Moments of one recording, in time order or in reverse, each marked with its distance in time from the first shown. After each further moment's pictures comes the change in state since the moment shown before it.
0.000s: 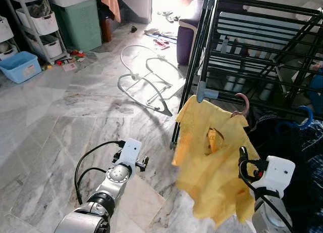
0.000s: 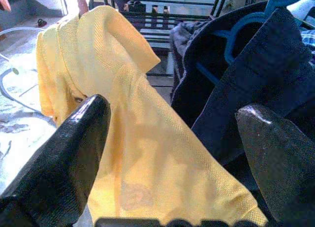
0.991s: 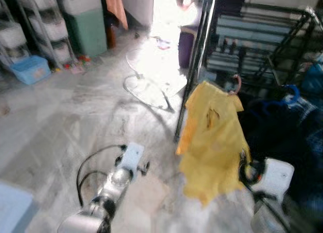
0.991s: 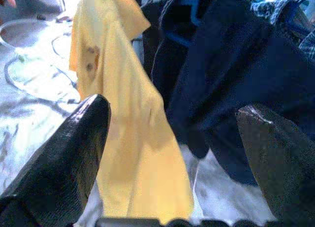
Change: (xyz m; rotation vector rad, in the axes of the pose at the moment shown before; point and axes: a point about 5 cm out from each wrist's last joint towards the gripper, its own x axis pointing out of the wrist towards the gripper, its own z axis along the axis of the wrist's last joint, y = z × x) left arm -0.002 -0.002 -0.010 0.024 0.036 -0.010; right arm -0.004 0.005 -0.010 0.002 0.039 -0.004
